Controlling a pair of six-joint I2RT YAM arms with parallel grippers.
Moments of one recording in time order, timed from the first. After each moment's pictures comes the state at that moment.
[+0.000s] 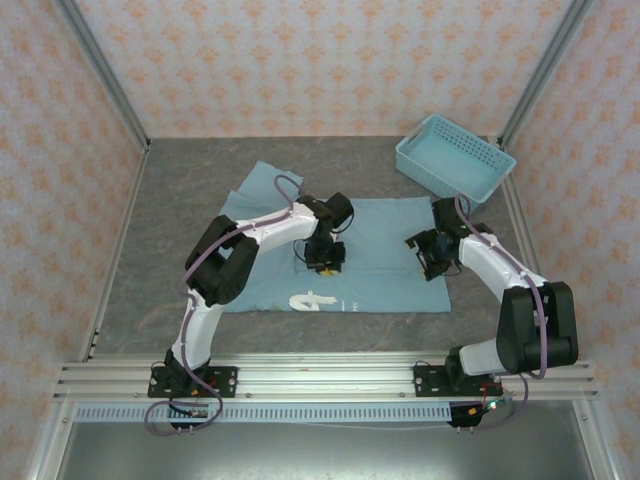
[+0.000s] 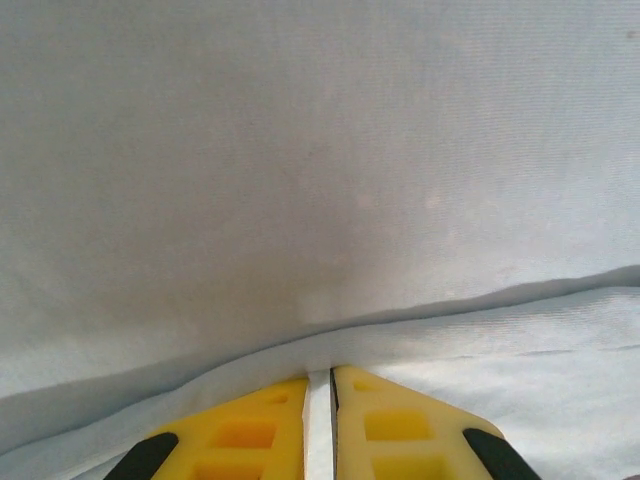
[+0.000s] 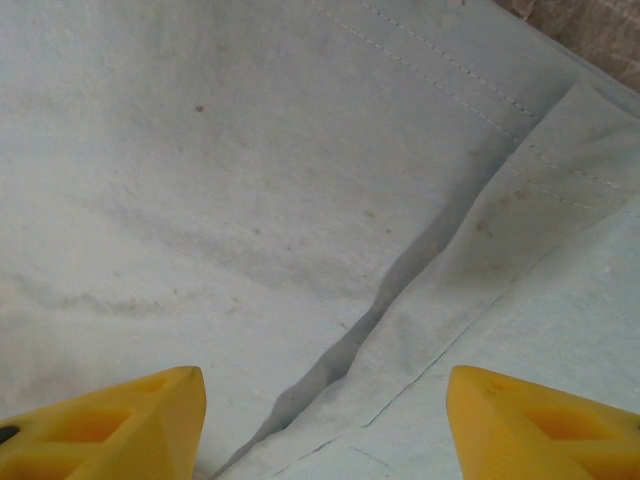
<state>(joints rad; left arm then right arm) -0.68 2.14 1.62 -0.96 0.26 -0.71 0.12 1.39 0.84 -0.65 -0.20 1.19</state>
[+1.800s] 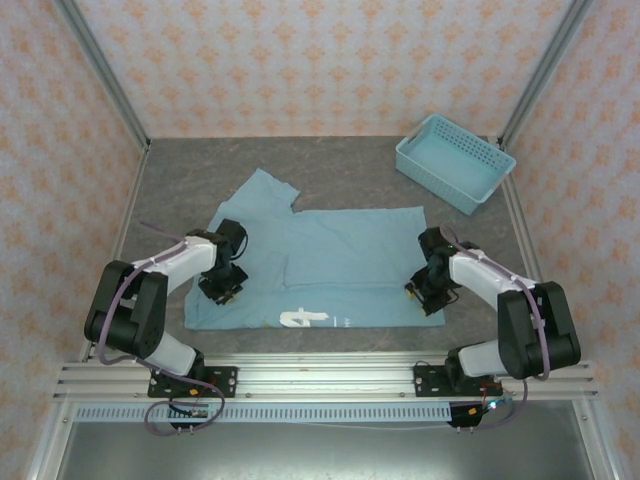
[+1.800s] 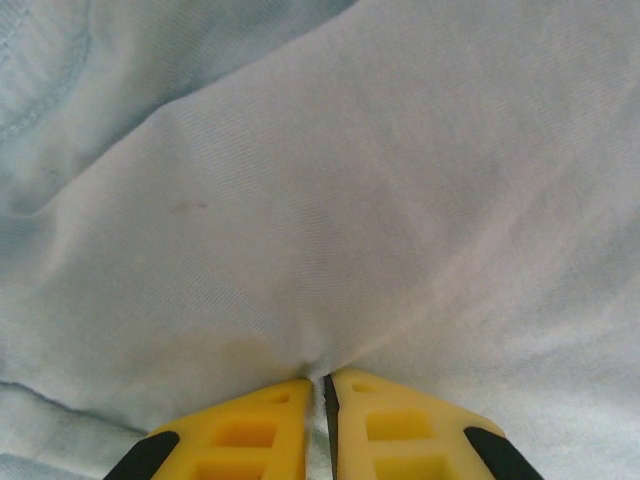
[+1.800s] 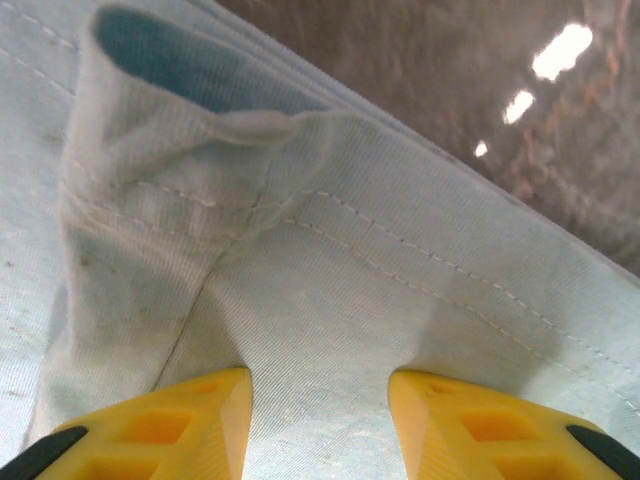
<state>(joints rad) -0.22 1.52 0.78 -0.88 -0.03 -1.07 0.23 1.37 0.66 -0.82 -0.17 1.22</state>
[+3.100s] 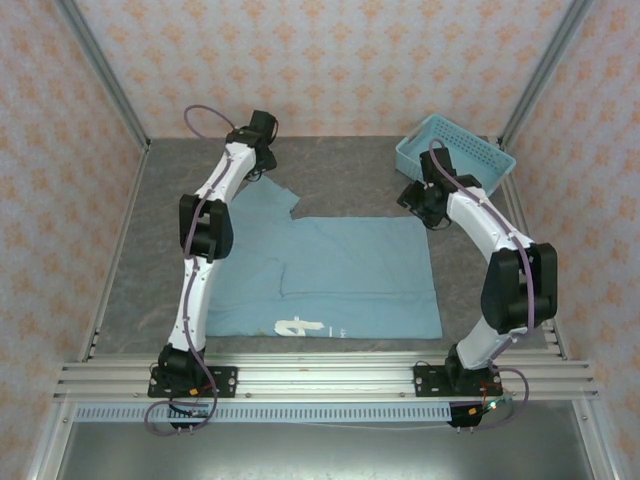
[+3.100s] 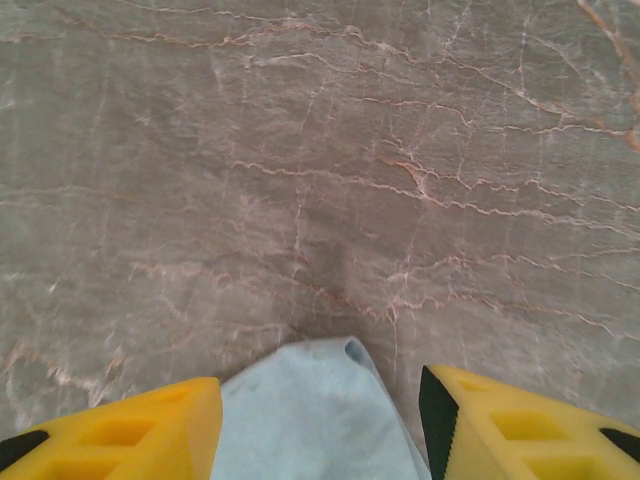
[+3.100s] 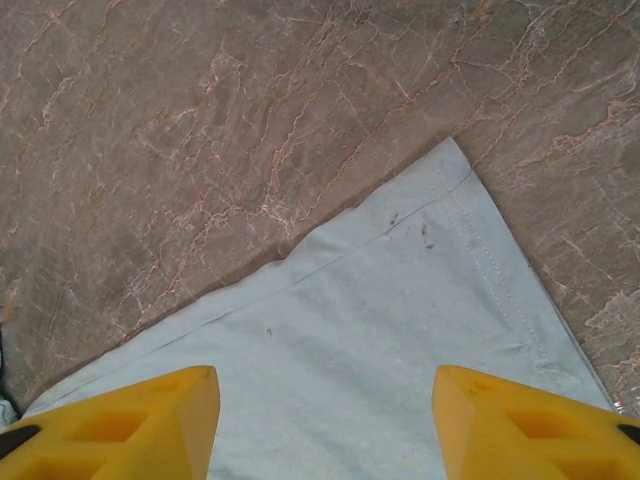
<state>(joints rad) -0.16 2.60 2.48 -0.99 -0.29 -0.62 0.17 1.65 1.30 -0.72 -0.04 0.76</state>
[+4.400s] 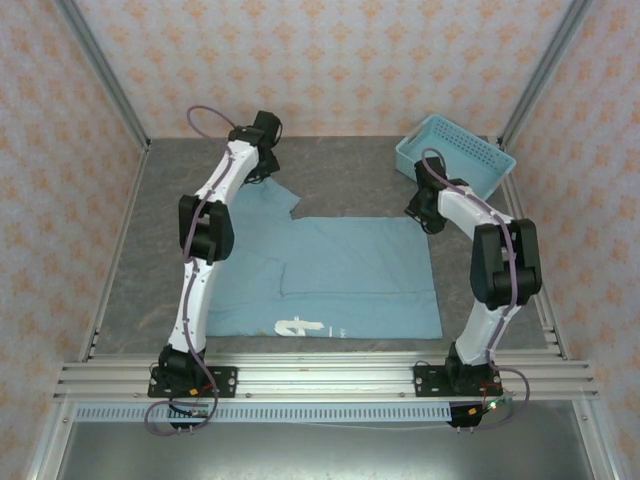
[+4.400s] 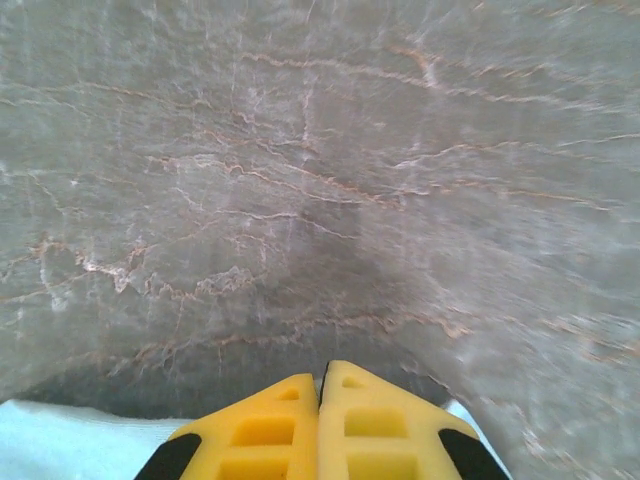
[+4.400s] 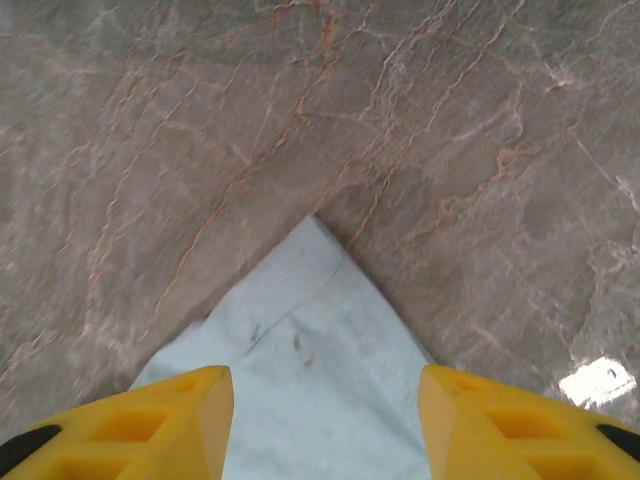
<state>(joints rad) -0.19 2.52 2.44 -1.13 -0.26 -0.66 0.15 1.84 1.29 -0.64 0.15 0.81</state>
